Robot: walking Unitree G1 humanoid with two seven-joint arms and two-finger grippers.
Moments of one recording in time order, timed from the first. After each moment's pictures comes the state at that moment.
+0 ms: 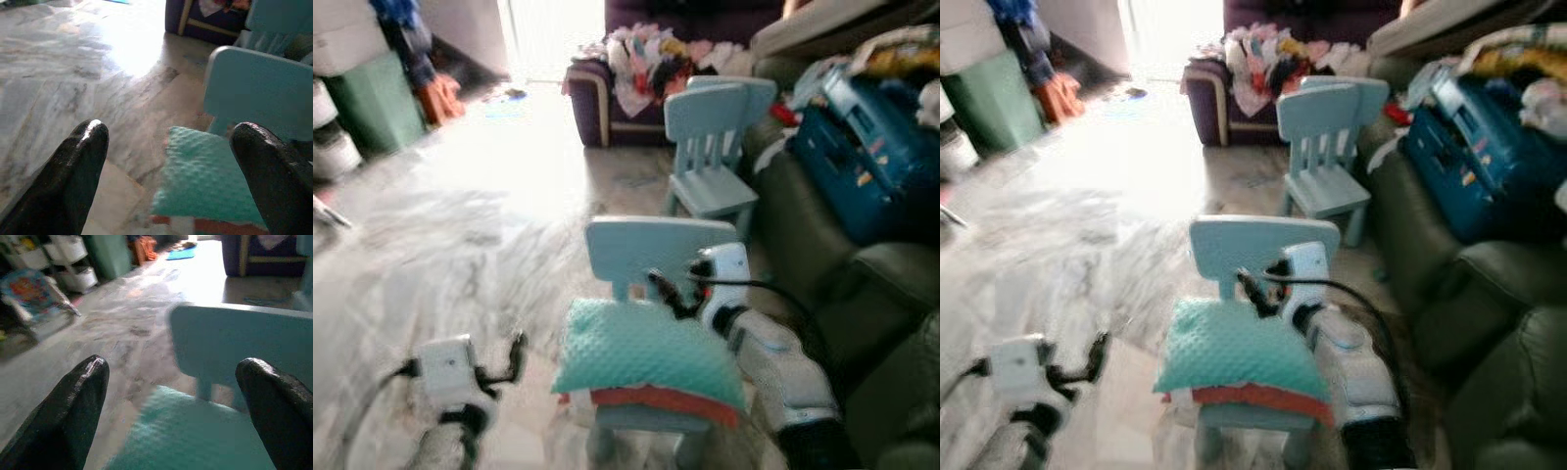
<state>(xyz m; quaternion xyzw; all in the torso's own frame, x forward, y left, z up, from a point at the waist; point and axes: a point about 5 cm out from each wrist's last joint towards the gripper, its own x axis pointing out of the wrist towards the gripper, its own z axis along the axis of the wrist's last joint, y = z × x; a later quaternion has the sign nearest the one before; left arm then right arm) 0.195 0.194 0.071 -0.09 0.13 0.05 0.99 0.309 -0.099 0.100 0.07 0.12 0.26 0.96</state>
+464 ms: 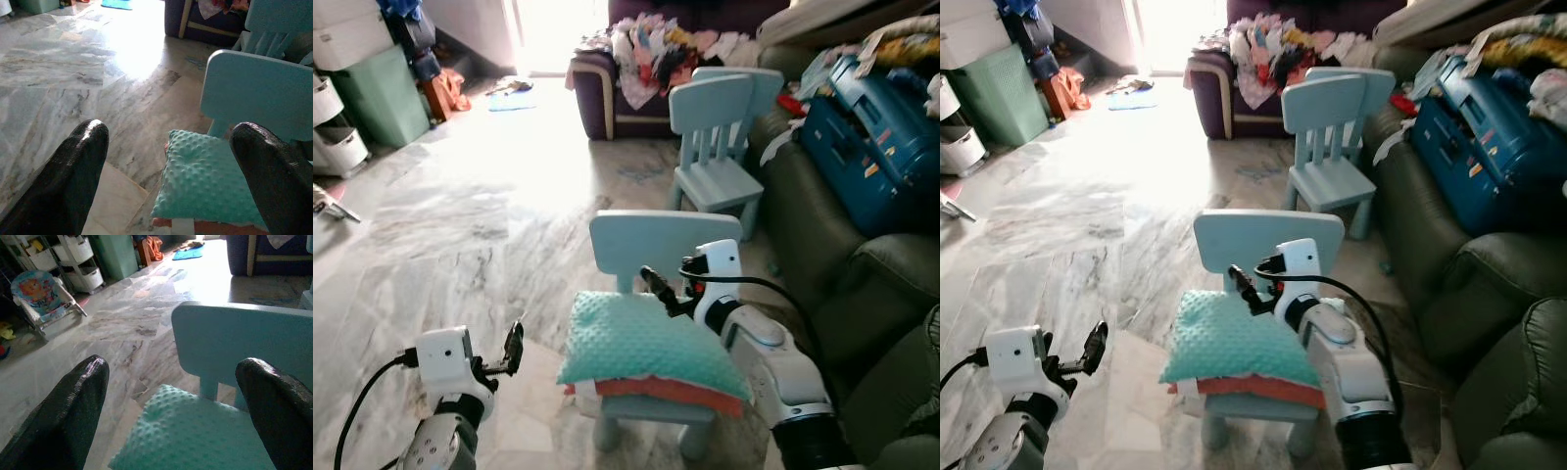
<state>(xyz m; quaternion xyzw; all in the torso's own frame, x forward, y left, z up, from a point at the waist) 0.205 0.193 0.077 -0.09 0.11 0.03 0.99 0.314 -0.105 0.106 0.07 0.11 0.25 0.96</state>
